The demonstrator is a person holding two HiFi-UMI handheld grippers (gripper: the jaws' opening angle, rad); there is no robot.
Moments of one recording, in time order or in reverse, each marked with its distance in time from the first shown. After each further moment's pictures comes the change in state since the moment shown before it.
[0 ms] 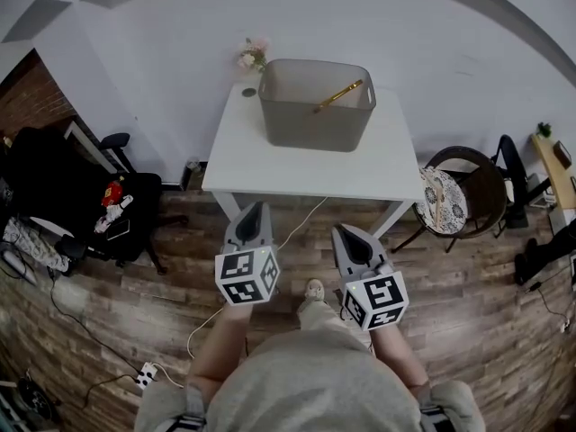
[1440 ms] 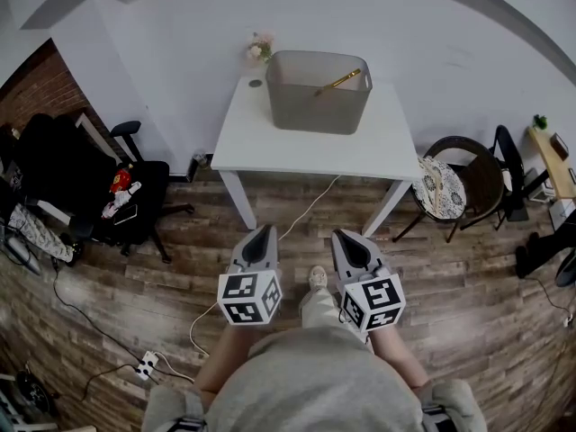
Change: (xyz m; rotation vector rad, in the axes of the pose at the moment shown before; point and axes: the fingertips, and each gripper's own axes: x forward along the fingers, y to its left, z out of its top) left arm -0.127 -0.033 -0.051 -0.017 0.076 -0.068; right arm -0.079 0.058 -0.033 0.033 0.016 0.001
